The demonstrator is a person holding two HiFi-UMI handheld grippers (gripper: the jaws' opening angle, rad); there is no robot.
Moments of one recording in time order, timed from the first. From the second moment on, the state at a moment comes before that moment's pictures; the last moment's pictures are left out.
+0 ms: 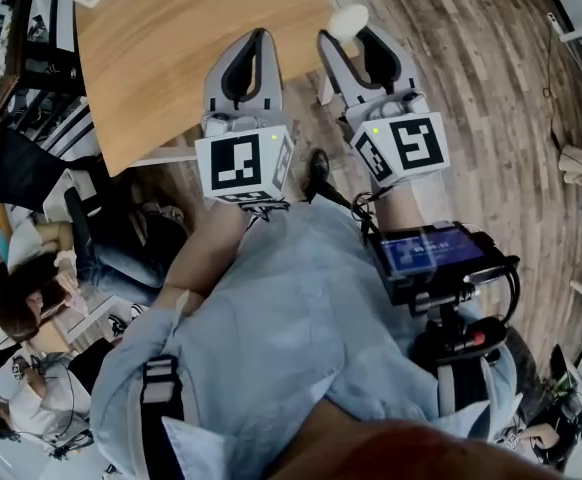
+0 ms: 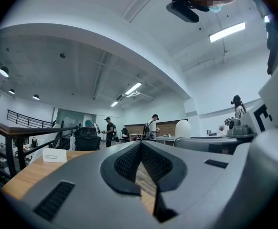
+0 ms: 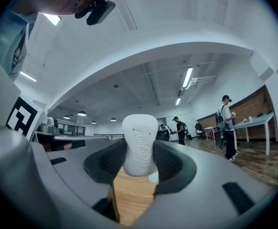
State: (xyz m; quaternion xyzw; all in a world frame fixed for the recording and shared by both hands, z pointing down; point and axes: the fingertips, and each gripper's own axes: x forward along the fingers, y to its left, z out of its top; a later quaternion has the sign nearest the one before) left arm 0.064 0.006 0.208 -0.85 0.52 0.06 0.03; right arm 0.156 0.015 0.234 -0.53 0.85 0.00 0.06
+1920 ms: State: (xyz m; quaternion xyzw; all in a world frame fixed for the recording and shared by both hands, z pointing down) left arm -0.062 -0.322 0.248 -0.80 0.59 0.06 -0.07; right arm 0.026 -0.327 0.303 -0.46 0.88 -0.09 -0.04
